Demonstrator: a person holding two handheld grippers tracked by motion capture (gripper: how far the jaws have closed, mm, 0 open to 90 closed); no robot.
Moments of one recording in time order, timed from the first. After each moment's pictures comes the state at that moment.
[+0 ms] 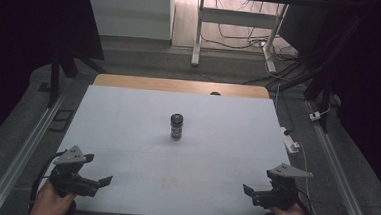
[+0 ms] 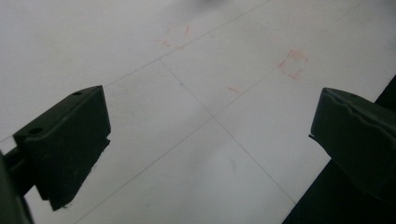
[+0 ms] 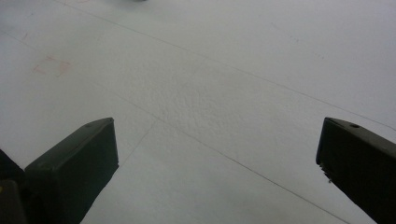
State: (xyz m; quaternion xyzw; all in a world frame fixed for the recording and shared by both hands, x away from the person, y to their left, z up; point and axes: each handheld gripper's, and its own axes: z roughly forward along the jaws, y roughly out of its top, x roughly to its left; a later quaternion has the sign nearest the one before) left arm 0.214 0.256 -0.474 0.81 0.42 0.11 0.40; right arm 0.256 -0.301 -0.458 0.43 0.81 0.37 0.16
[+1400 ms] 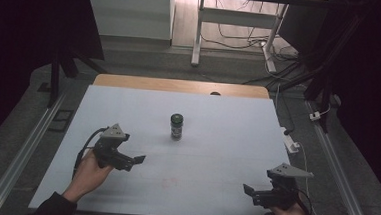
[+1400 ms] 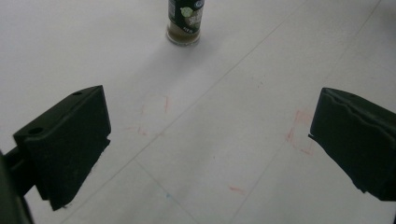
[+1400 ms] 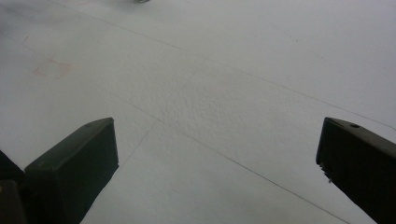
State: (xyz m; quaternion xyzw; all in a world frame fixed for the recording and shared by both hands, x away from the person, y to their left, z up) left arm 0.304 0.191 -0.476 0.83 0.37 0.10 0.41; right arm 0.256 -0.301 -0.458 0.43 0.81 0.38 0.16
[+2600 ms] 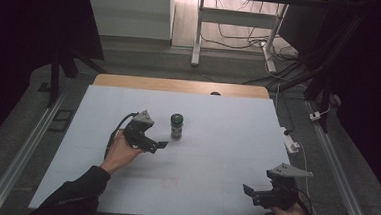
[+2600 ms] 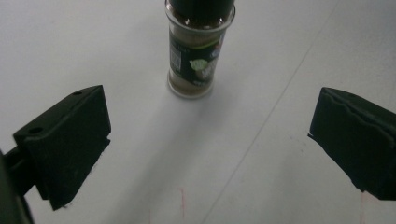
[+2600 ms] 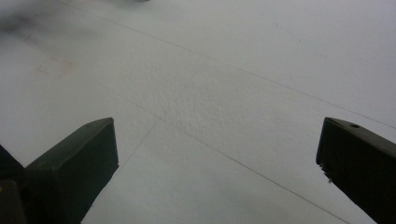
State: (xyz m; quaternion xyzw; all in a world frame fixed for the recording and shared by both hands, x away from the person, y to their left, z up) left arm 0.384 0.141 -0.495 0.85 0.32 0.09 0.41; right arm 0.256 -0.301 -0.458 0.43 0.81 0.37 0.16
